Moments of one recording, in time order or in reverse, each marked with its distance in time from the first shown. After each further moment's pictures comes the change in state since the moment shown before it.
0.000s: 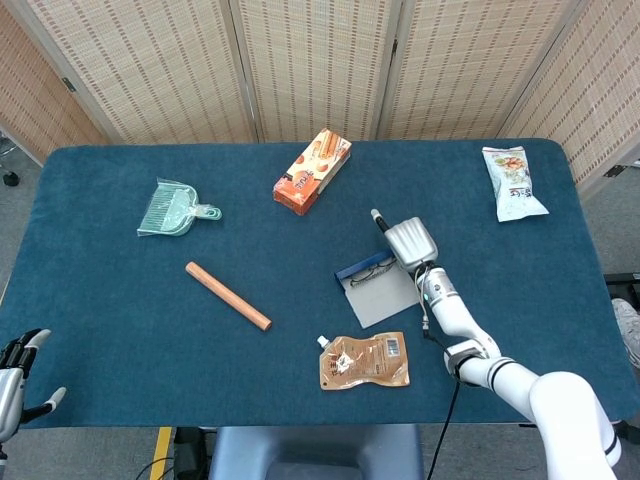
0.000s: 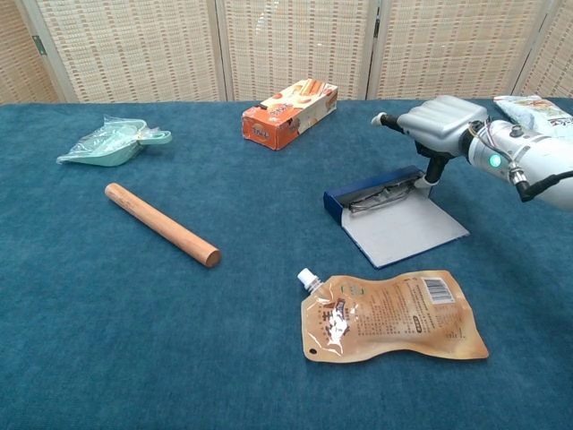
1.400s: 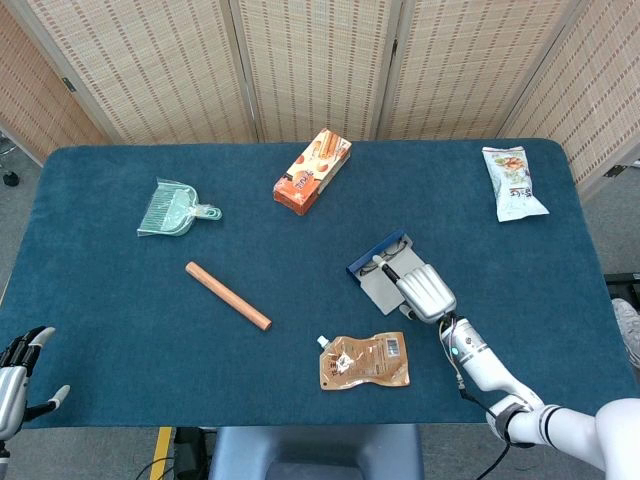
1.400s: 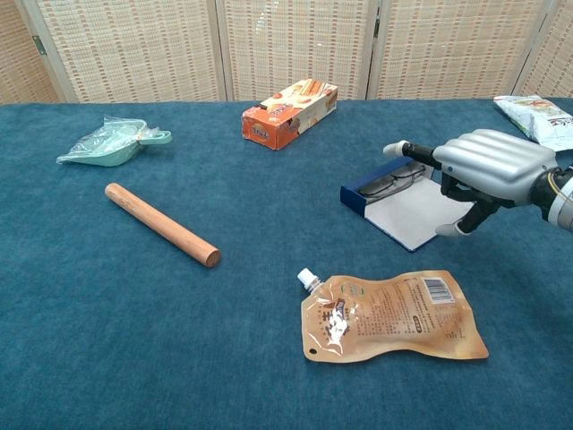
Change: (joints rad) left arm -0.006 -0.003 -0.001 0.005 0.023 0.002 -0.018; right arm -0.234 0.187 -0.173 -0.406 -0.205 0.291 0.172
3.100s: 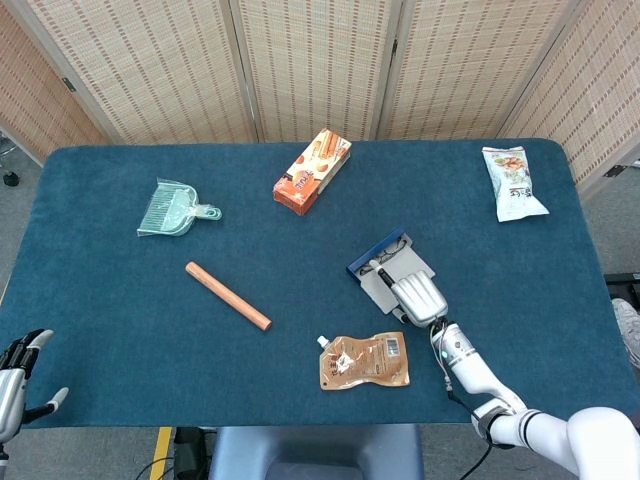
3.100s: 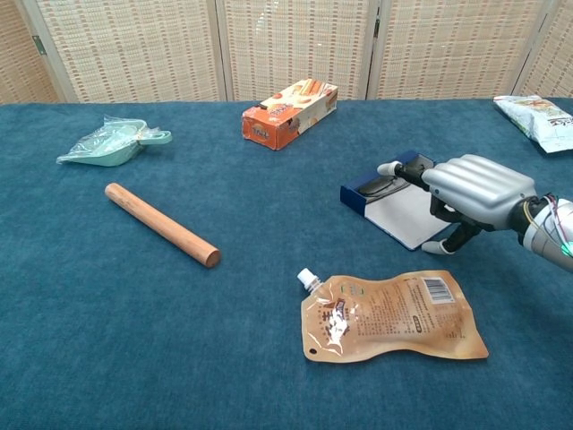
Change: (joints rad) left arm 0.008 -0.004 0.003 0.013 -0.008 0.003 -0.010; right arm -0.023 -0.142 0.029 0.177 -0.028 -0.021 0.053
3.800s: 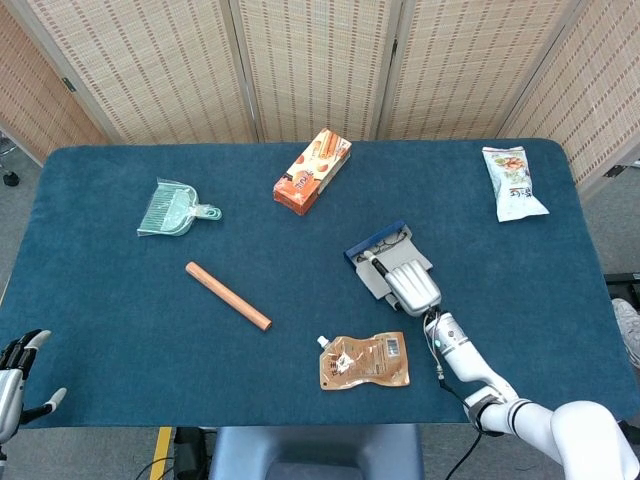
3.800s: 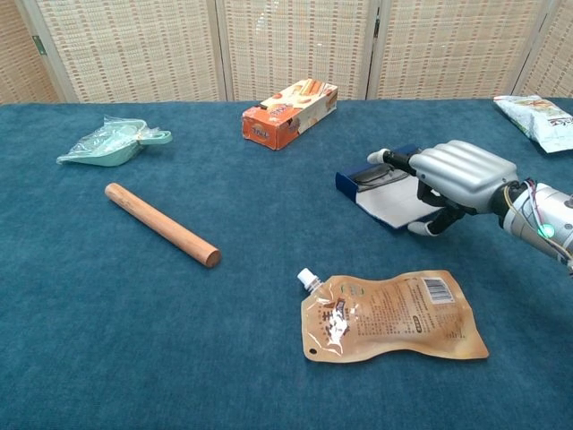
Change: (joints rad) left arm 0.002 0.001 -0.001 0.006 -0.003 -0.001 -0.005; right arm 0.049 -0.047 0.031 0.106 -0.021 0.000 0.058
